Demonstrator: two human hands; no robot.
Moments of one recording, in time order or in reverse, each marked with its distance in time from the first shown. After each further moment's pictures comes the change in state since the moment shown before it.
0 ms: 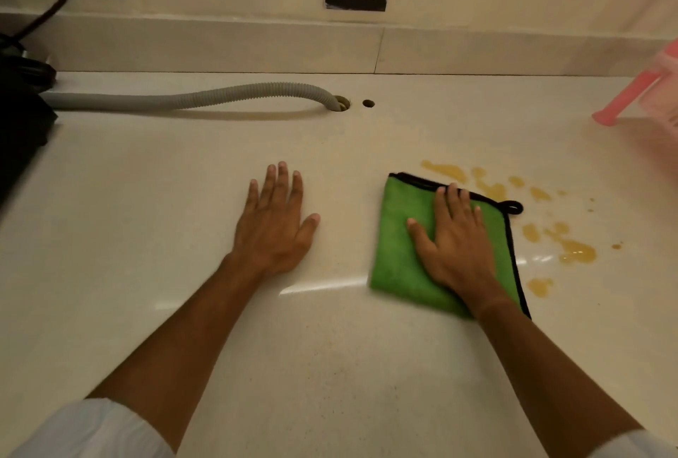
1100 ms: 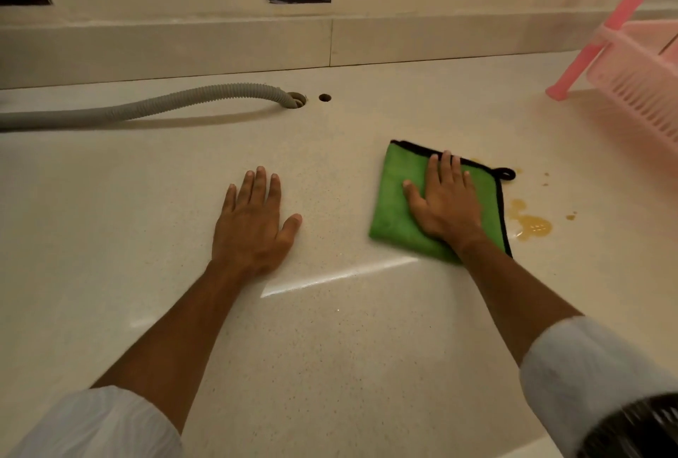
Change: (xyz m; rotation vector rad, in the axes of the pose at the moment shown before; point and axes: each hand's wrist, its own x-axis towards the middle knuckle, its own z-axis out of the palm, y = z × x) left_hand 0.013 0.020 0.016 0.079 -0.004 0.017; right_hand 0.049 0.052 -0.007 -0.045 -0.067 0.135
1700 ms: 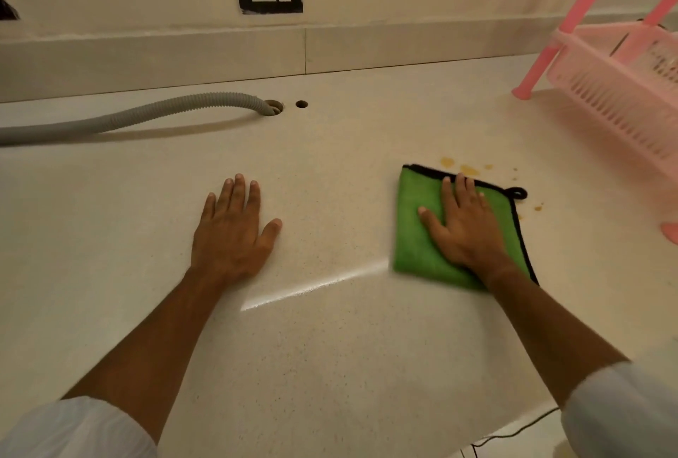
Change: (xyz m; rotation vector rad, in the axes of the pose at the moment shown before) left_hand 0.001 -0.003 0.000 0.025 -0.035 0.024; right_hand -0.048 0.061 -0.003 -0.017 0.038 0.006
